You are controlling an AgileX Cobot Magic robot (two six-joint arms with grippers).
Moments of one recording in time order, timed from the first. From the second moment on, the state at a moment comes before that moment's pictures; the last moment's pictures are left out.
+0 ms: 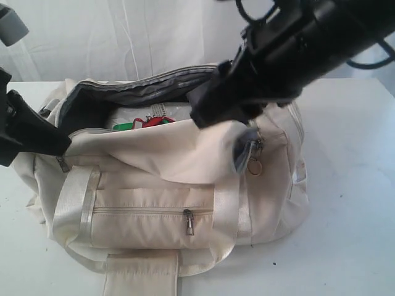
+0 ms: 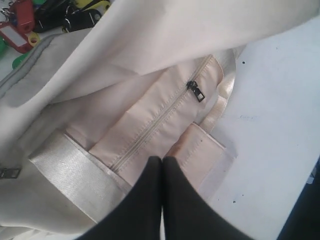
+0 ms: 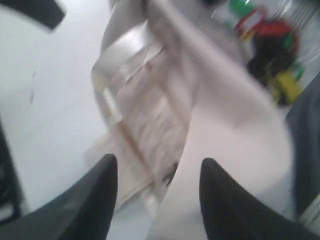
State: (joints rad) left arm -0.26 1.12 -1.02 -0.61 1.08 0.82; right arm 0.66 1.37 -1.33 0.52 1.02 -0.52
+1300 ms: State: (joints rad) left arm -0.26 1.12 -1.02 -0.62 1.08 0.82; right arm 0.70 1.79 -1.43 0.83 1.21 -0.73
